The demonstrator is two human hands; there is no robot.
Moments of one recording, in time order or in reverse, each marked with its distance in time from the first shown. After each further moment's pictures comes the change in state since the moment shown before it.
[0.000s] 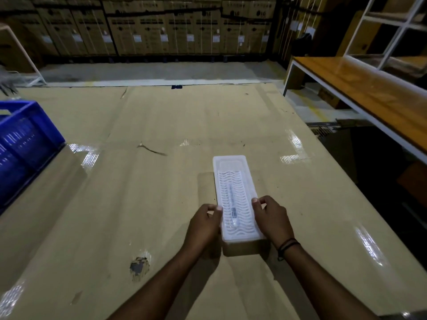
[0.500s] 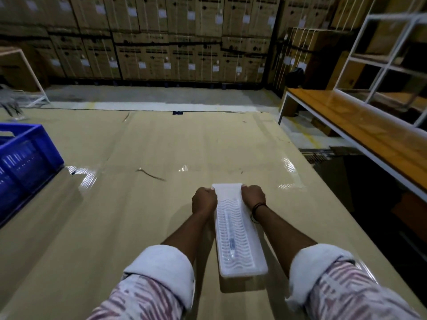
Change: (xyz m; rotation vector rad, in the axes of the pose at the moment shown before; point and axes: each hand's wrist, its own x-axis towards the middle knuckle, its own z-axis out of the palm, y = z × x) left_hand 0.143 0.070 0.008 0.085 0.197 -0.052; right_hand 0.151 -0.066 0.028 0.042 -0.062 0.130
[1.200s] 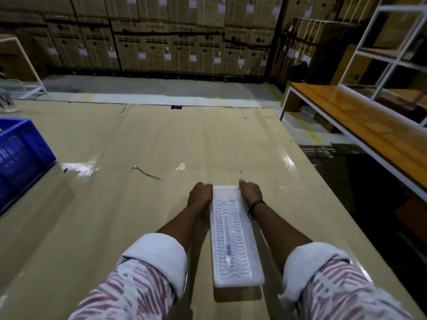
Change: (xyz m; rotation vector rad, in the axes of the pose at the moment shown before) left_hand 0.043 0.008 0.007 0.047 -0.110 -0.031; right_hand 0.030 -0.006 0.005 0.154 -0.087 0.045
